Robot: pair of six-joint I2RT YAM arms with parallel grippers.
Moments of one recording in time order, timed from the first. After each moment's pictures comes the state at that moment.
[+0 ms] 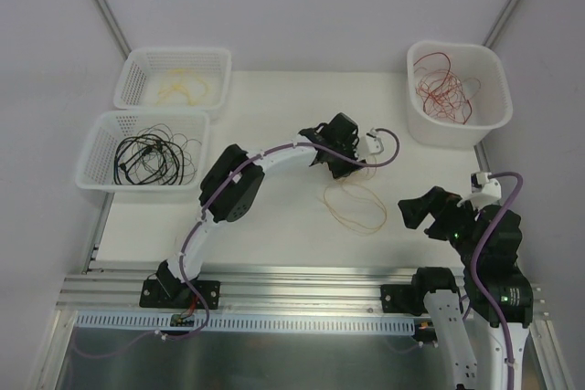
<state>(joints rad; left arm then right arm) -0.84 2.32 1.85 -0.40 0.22 0.46 0.03 0.30 0.86 -0.97 -0.23 0.42</state>
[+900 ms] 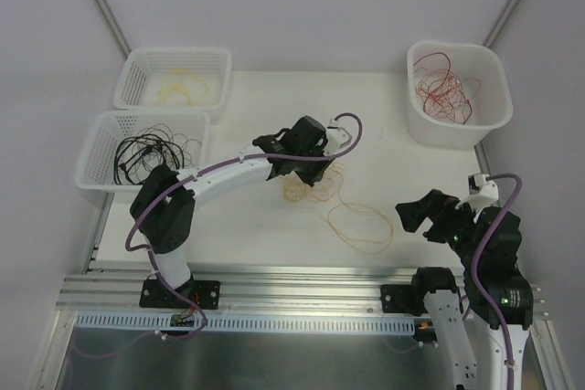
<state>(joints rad) -0.85 1.79 1.39 -0.45 0.16 0.05 0.03 0.29 0.86 -1.00 -0.26 0.42</state>
